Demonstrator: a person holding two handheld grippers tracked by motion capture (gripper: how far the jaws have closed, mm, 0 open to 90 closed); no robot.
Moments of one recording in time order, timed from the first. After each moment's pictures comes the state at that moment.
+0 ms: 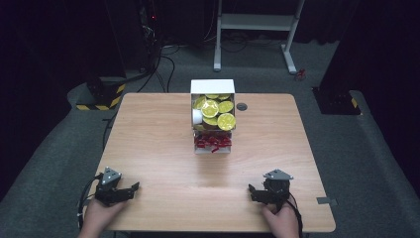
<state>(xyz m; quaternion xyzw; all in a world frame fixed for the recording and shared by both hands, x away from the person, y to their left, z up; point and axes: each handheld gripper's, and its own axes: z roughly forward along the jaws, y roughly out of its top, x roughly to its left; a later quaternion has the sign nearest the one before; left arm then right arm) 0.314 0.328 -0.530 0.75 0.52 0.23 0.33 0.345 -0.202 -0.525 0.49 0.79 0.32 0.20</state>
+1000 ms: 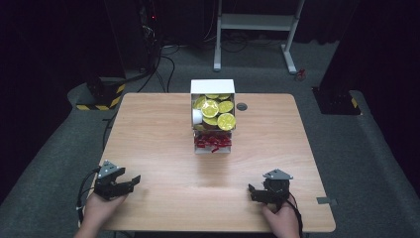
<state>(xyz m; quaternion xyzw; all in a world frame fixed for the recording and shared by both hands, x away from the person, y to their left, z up) 0.320 0.320 -0.492 0.74 0.50 0.21 0.39 0.346 -0.202 -0.525 0.48 0.79 0.32 0.20</state>
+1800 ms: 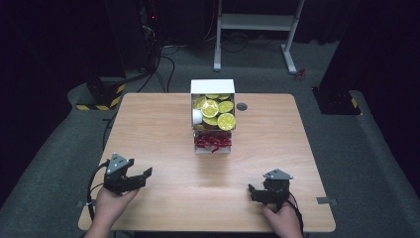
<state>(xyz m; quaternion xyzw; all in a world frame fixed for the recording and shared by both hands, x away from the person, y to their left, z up) 0.319 0.273 -0.449 0.73 0.49 0.24 0.41 0.346 -0.202 -0.525 0.48 0.79 0.32 0.20</state>
